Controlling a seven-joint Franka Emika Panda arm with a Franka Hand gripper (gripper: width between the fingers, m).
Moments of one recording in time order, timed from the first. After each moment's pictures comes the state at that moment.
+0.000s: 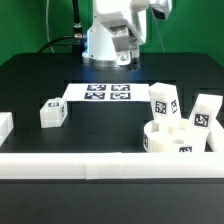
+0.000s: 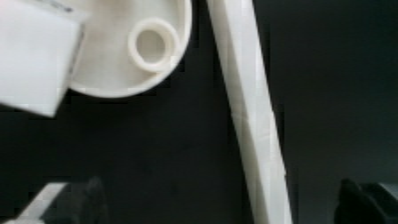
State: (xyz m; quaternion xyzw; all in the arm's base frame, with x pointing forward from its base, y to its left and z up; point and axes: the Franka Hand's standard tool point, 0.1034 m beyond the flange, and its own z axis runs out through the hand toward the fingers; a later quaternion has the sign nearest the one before) arm 0.591 0.008 0.133 -0.62 0.76 -0.09 0.18
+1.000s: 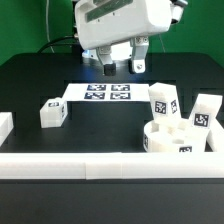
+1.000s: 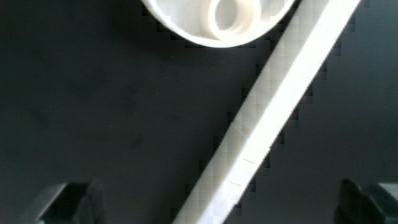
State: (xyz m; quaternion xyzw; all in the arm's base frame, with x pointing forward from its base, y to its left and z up) arm 0.591 -0.010 0.124 -0.88 0.45 -0.11 0.11
